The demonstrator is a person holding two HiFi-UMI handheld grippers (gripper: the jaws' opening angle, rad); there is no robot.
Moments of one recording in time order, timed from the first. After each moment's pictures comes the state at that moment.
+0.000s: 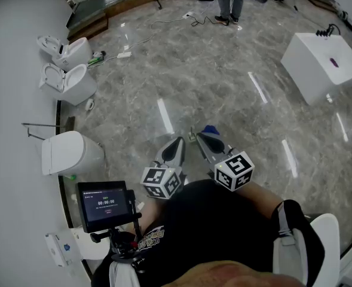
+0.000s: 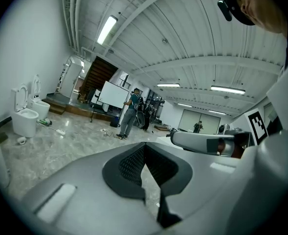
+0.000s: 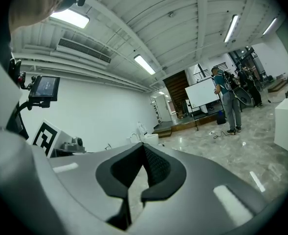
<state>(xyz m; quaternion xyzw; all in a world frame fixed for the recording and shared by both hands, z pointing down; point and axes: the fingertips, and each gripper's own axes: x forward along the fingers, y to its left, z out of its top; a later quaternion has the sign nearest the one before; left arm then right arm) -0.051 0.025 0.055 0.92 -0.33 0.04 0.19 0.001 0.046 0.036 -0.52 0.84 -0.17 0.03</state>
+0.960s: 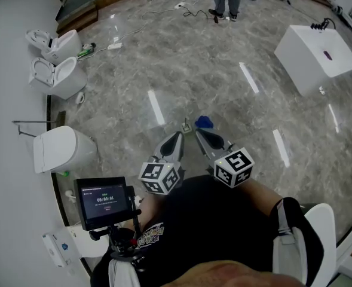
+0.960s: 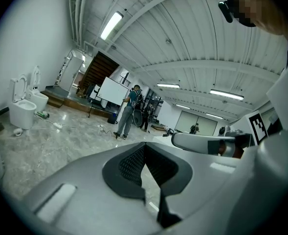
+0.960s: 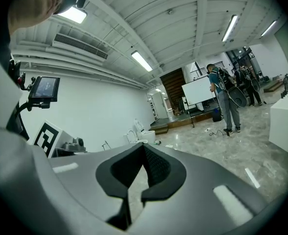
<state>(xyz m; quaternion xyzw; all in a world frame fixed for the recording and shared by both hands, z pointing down) -0.056 0.025 0.064 0.92 -0.31 0.03 0.22 -0.005 0.048 0.044 -0.54 0.82 -0.18 0.01</state>
